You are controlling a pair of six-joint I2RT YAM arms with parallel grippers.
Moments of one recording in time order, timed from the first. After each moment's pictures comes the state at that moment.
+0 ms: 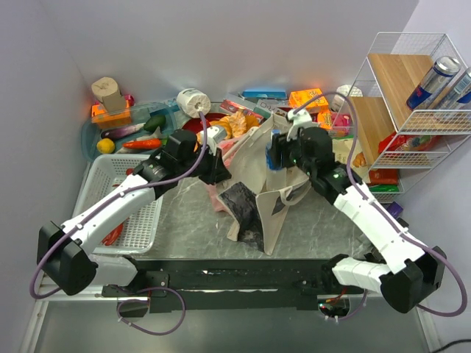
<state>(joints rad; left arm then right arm) -0.64 1.31 1.15 -0.35 0.38 -0.26 0.50 1.14 1.11 -0.33 0.07 0.11</state>
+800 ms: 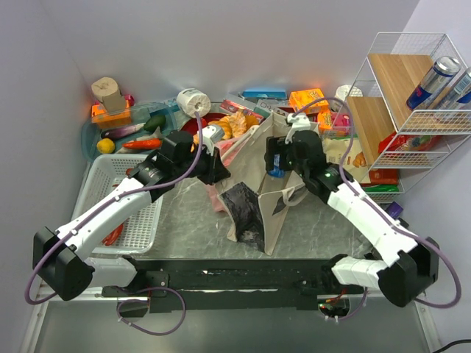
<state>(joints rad) -0.64 1.27 1.13 -0.33 0.37 -0.25 0.51 1.21 1.04 -0.34 0.21 0.24</state>
